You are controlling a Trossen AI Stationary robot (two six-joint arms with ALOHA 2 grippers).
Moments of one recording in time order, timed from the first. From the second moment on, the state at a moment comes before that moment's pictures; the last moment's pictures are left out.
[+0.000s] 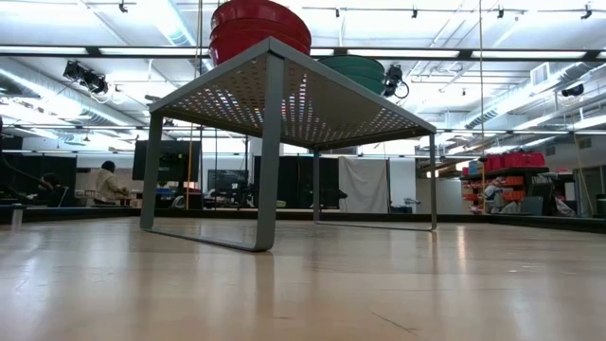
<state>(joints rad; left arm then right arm) -0.34 1.46 1.56 -0.67 -0.60 -0.37 0.03 0.88 2.05 -1.54 0.12 -0.06</state>
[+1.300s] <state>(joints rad) -0.34 1.47 1.33 -0.69 -0.57 -0.70 0.03 0.88 2.05 -1.54 0.12 -0.06</state>
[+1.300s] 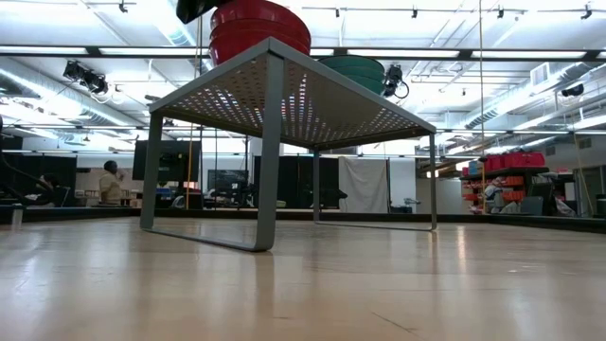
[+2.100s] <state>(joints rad) -0.34 1.47 1.37 -0.76 -0.61 -0.59 0.03 0.88 2.05 -1.54 0.12 -0.06</state>
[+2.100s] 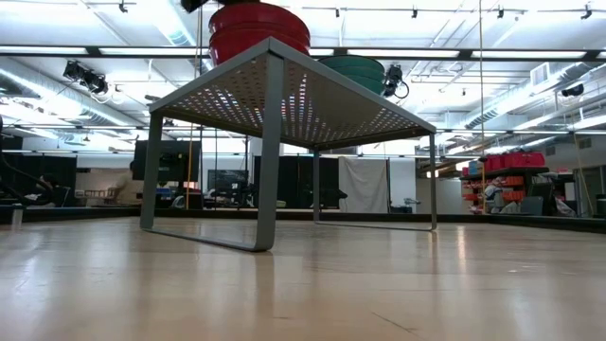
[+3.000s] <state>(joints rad) -0.27 1.39 1.51 -0.73 -0.39 -0.08 0.03 0.88 2.05 -1.54 0.12 -0.06</state>
